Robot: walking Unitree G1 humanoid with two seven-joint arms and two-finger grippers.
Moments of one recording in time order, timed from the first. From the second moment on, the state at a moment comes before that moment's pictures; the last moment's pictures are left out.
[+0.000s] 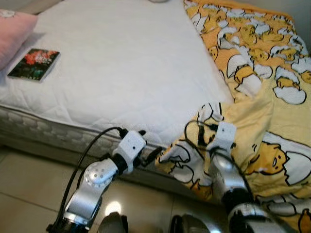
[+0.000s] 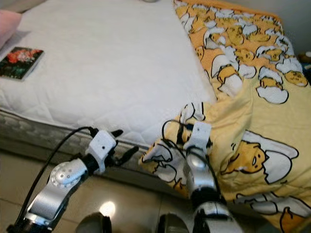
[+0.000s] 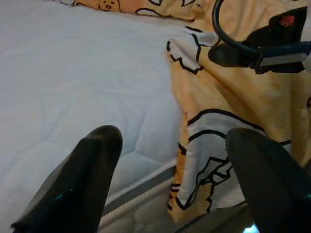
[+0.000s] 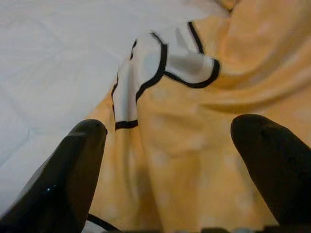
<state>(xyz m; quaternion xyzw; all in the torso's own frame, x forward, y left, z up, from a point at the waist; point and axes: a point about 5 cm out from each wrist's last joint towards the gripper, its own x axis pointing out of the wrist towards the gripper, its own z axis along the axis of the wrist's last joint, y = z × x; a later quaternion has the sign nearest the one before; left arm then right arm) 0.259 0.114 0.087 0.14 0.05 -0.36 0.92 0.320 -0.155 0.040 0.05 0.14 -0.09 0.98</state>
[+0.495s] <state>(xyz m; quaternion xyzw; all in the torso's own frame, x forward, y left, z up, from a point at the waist) 0.239 0.124 0.101 0.13 0.04 -0.34 0.93 0.334 -0.157 0.039 0.07 0.19 -0.11 0.97</state>
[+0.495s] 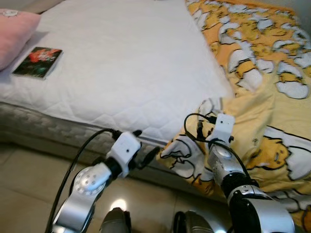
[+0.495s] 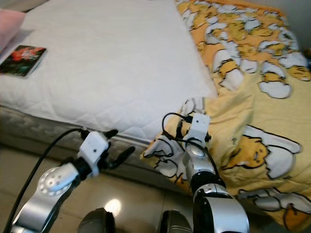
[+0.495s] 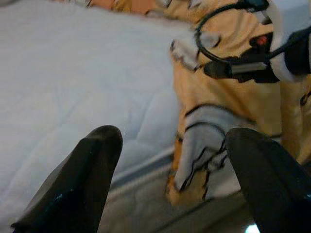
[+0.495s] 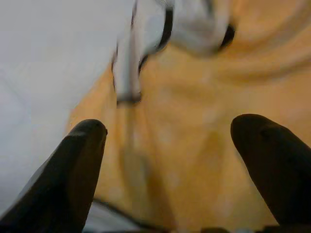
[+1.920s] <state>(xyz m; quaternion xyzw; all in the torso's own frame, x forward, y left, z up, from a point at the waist) 0.230 0.122 0.112 0.13 0.06 -0.35 0.92 0.300 -0.077 0.005 0.02 0.25 0.06 0.97</state>
